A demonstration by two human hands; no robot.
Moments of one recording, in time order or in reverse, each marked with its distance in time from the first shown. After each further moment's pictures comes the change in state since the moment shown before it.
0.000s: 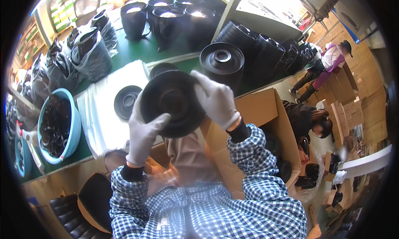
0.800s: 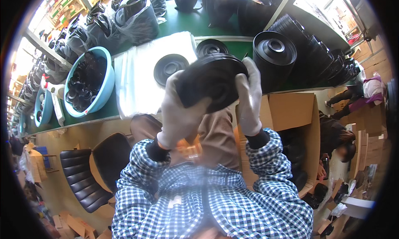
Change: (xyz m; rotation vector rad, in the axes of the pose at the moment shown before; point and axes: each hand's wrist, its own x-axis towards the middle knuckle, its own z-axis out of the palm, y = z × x) left_hand -0.033 -0.004 0.004 0.195 0.227 0.236; right_hand -0.031 -0.058 0.039 0.964 0.175 0.476
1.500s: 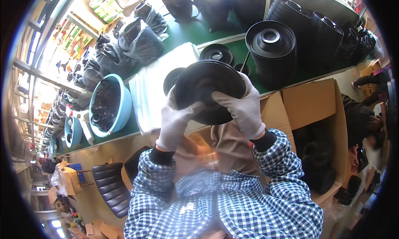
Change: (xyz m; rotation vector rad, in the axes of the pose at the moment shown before) left_hand 0.030 0.003 0.004 -0.061 -0.163 -0.388; right_hand 0.005 0.012 -0.024 0.302 -0.106 0.295
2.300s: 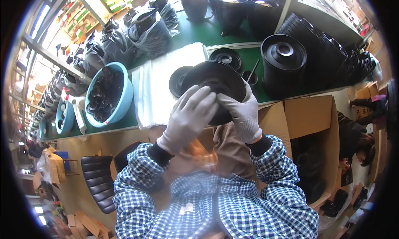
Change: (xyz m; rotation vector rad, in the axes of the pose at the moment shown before) left_hand -0.005 0.007 -0.034 1.404 -0.191 1.111; right_hand 0.003 0.016 0.035 0.061 0.065 0.198
